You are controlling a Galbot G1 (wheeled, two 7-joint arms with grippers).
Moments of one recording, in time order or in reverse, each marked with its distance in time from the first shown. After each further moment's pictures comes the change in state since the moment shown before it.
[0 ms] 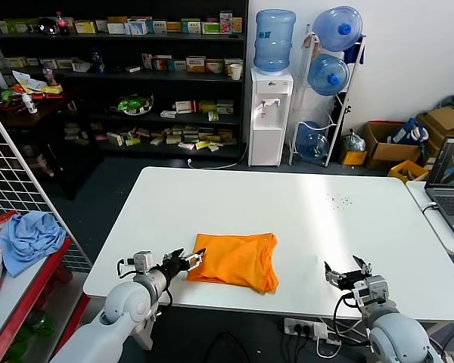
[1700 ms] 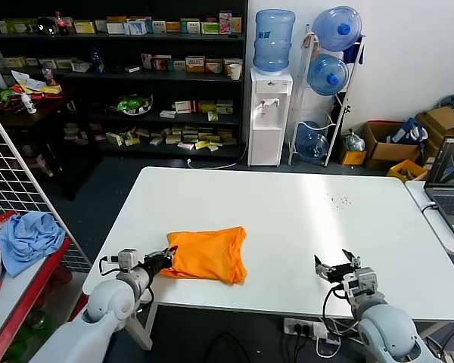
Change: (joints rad) left arm 0.021 0.094 -0.066 0.000 0.076 0.000 -0.012; right arm 0.074 0.021 -0.064 -0.004 0.014 -0.023 0.017
